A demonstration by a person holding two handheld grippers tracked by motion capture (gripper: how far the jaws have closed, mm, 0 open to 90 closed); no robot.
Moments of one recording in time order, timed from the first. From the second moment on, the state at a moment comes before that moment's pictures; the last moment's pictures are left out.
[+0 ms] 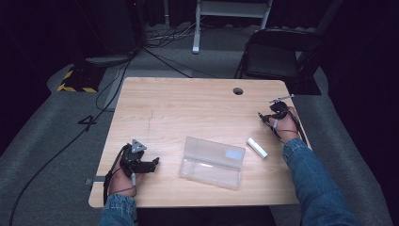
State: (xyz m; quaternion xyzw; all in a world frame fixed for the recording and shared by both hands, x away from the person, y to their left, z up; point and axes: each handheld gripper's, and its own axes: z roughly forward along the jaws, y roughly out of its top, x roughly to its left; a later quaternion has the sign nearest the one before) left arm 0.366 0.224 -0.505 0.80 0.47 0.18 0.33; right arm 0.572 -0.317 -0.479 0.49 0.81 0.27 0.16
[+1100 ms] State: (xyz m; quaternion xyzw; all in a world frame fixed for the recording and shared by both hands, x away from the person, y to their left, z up) left arm 0.366 0.224 -0.505 0.80 0.47 0.18 0.33; right arm 0.518 -0.286 -0.396 0.40 0.82 0.38 0.17
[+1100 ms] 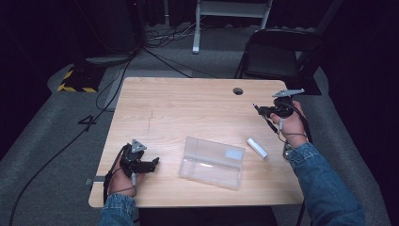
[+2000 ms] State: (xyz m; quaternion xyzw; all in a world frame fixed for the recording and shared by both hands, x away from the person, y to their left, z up) left arm 0.366 0.224 -0.505 0.80 0.47 0.18 0.33; right arm 0.431 -0.210 -0.365 0.26 0.83 0.48 0.10
